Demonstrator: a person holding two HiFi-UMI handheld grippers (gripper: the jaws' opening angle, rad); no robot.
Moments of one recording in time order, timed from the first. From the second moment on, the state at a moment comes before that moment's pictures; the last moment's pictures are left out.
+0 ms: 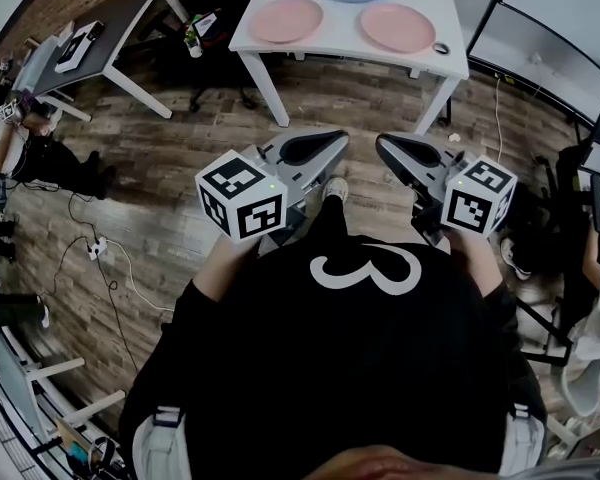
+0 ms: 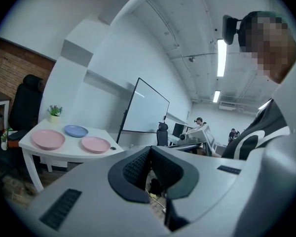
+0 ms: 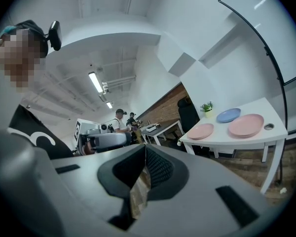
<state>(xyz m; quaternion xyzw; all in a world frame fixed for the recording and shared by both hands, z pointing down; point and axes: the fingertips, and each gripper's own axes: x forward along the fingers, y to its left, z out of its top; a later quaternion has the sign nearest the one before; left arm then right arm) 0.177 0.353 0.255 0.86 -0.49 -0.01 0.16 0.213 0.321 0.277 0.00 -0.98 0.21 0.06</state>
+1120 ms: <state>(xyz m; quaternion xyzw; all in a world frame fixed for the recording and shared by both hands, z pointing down) -0.013 0.110 0.280 0.86 -0.46 -0.02 0.23 0.040 0.080 0.296 0.05 -0.95 0.28 0.09</state>
